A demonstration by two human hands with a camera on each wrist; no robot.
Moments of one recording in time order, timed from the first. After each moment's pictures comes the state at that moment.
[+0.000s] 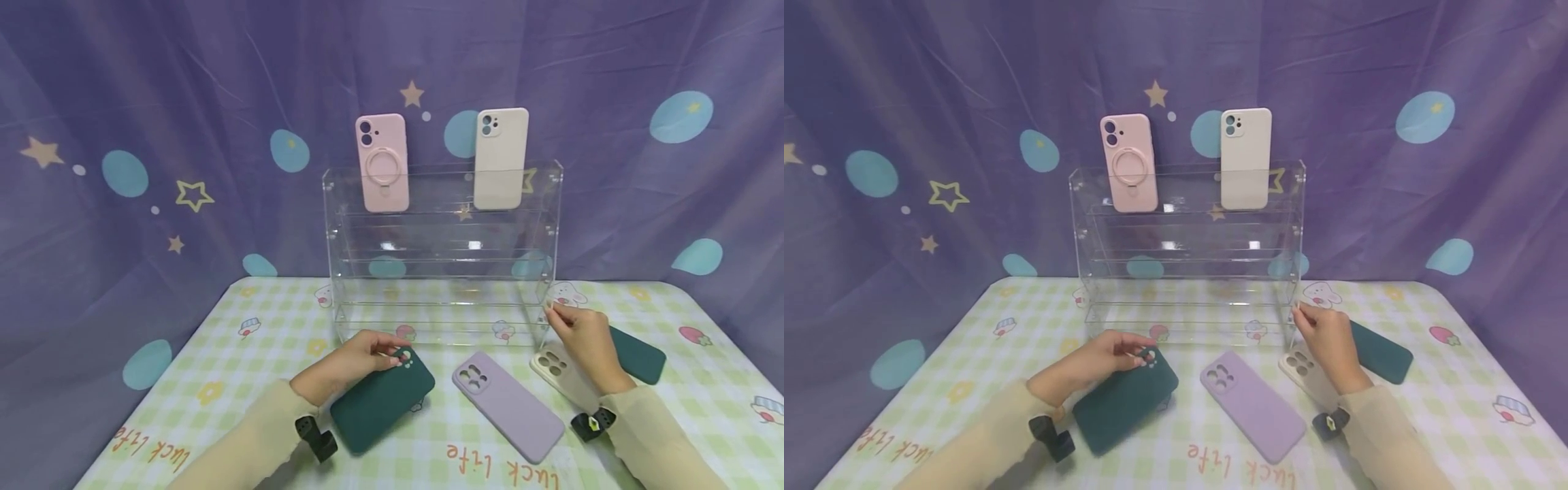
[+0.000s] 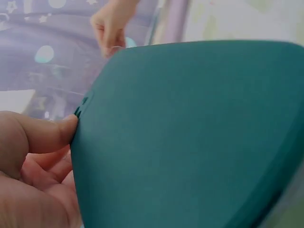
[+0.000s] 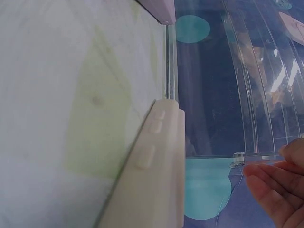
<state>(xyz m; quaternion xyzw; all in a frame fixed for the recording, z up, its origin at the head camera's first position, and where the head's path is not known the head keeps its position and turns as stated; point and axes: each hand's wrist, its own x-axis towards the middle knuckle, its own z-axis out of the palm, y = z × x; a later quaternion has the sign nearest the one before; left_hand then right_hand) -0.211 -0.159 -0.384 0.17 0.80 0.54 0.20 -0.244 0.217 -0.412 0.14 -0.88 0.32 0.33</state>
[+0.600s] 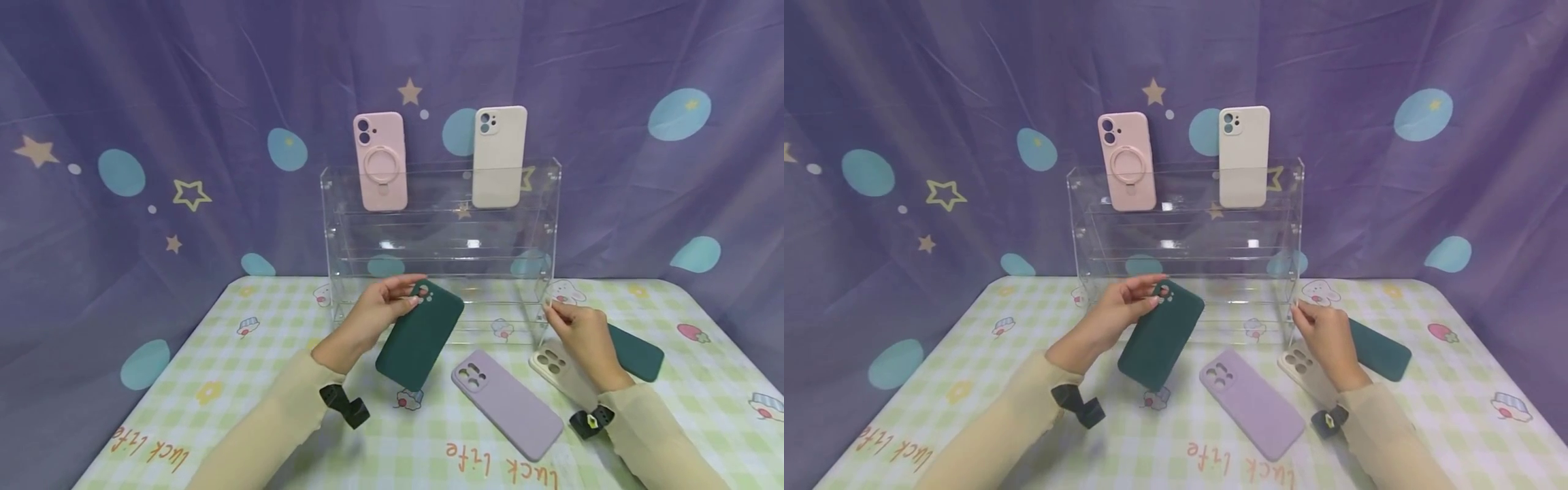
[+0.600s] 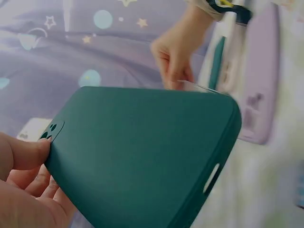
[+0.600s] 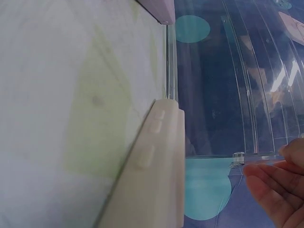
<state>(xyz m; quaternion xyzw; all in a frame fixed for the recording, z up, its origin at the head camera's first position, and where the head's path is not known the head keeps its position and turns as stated) -0.233 -0.113 -0.330 0.14 0.73 0.67 0.06 -0.243 0.217 -0.410 0.14 -0.88 0.32 0.33</state>
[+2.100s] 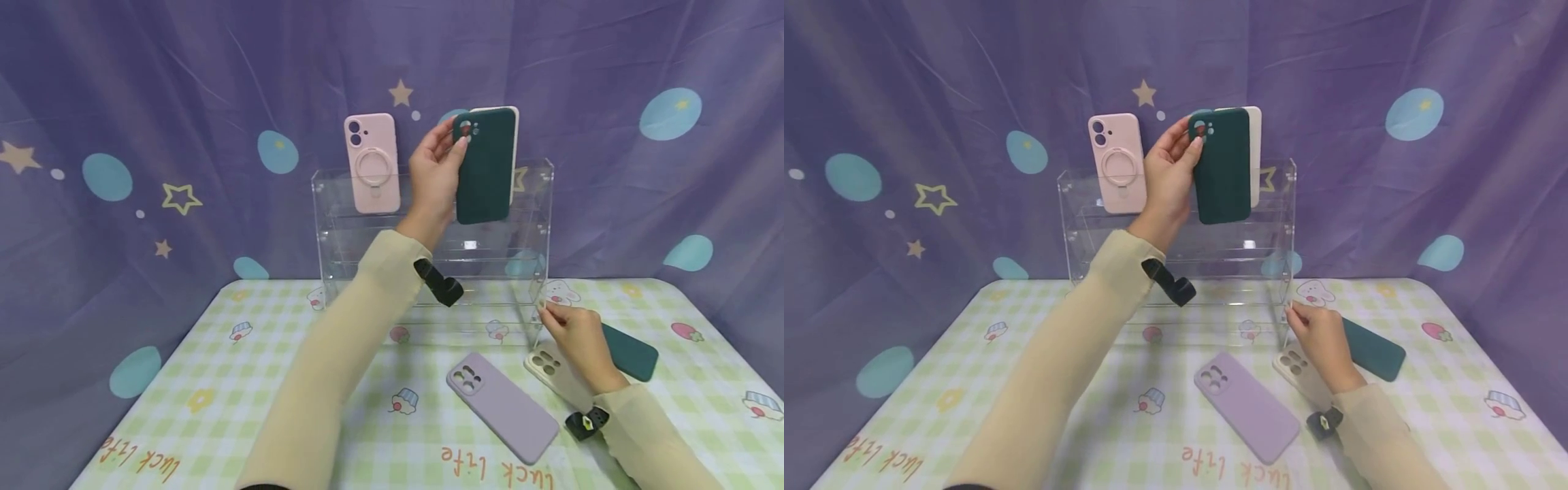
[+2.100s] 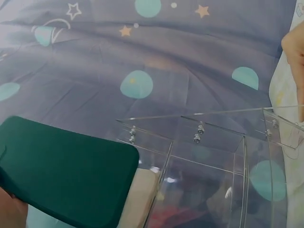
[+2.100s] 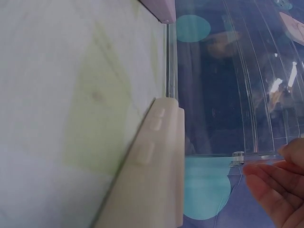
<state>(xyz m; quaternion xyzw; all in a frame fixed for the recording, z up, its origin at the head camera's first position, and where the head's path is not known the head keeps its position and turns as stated) -0.323 0.011 -0.190 0.15 0.53 0.81 -0.20 -0.245 0.218 -0.413 0.15 -0.88 0.31 0.34</state>
